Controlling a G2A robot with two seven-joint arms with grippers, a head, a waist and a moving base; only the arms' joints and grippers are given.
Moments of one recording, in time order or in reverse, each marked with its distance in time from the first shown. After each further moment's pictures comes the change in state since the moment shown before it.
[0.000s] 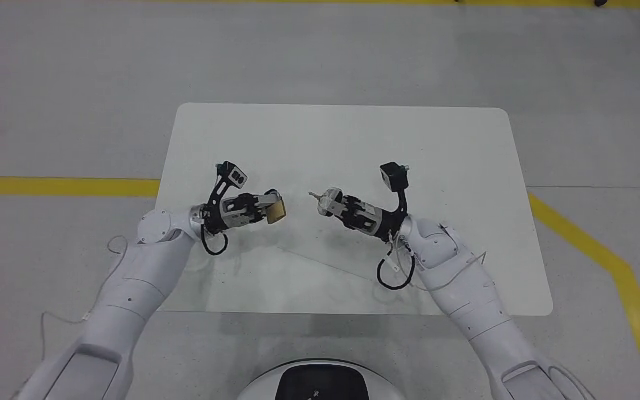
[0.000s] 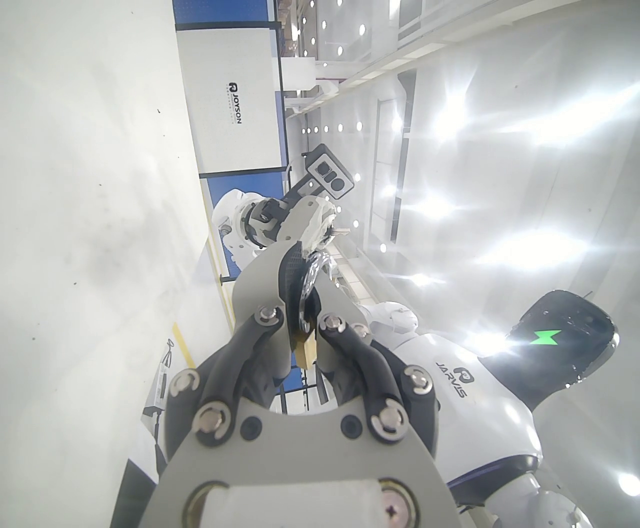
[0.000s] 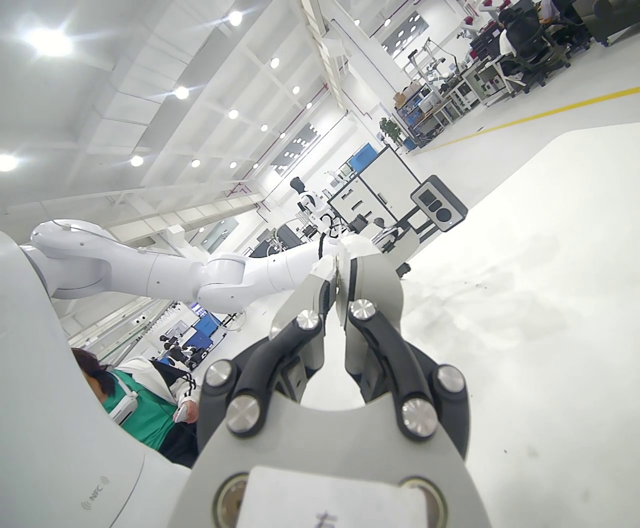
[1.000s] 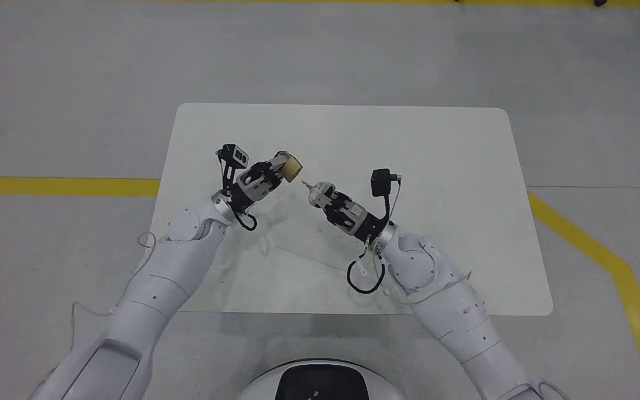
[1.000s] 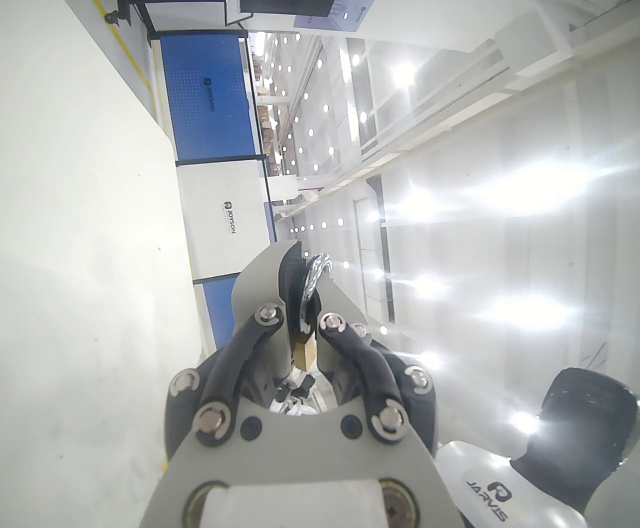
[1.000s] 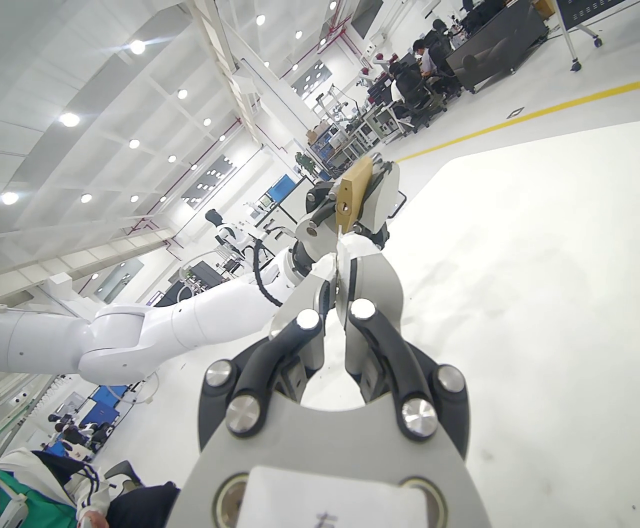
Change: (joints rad) left arm -0.017 -0.082 0.067 -0.033 0.043 -0.124 0.493; right arm -0.116 -0.032 -0.012 -0.170 -0.455 0.346 -0.449
